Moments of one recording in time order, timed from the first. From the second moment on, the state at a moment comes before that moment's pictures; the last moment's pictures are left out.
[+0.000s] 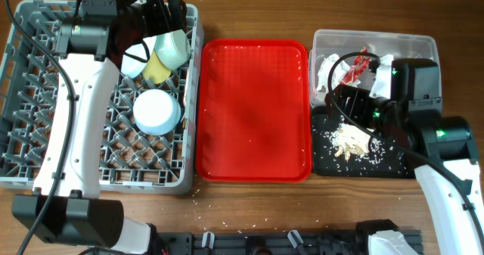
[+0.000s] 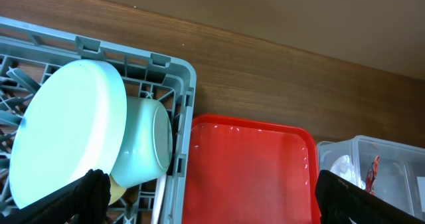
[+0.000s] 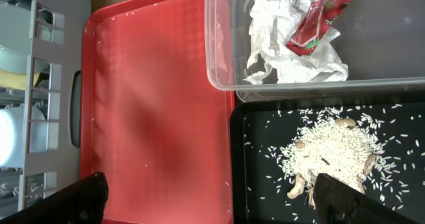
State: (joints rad) left arm -0.09 1.67 1.75 -0.86 0.18 -0.32; right arm 0.09 1.12 1.14 -0.98 -0.19 0.31
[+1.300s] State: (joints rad) left arm -0.09 1.67 1.75 -0.86 0.18 -0.32; right arm 0.09 0.03 0.01 0.34 -0.22 0.04
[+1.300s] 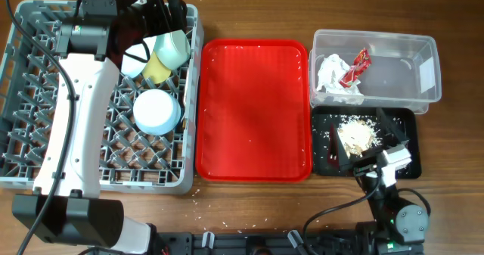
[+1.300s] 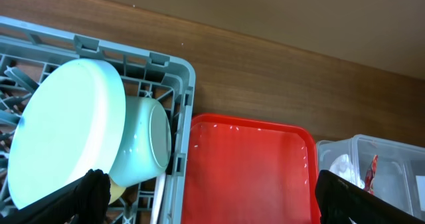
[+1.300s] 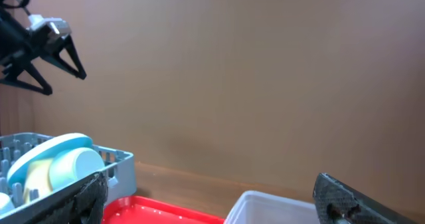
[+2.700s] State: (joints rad) left arm -0.09 0.69 1.76 -0.85 0.18 -0.32; right arm 0.09 0.01 0.01 0.00 -0.14 0.03
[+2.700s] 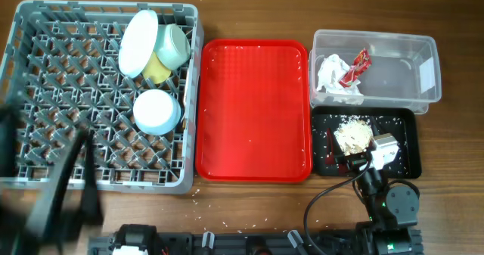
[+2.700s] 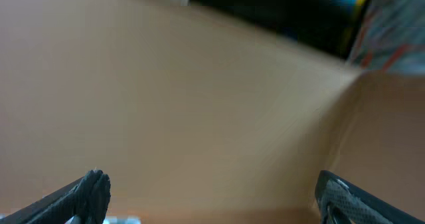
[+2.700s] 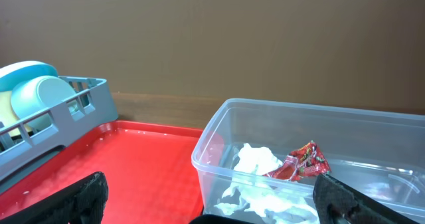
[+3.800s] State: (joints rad) left arm 0.03 0.01 0.27 0.23 0.22 -0.37; right arm 0.09 0.01 0.01 0.00 -0.13 0.03
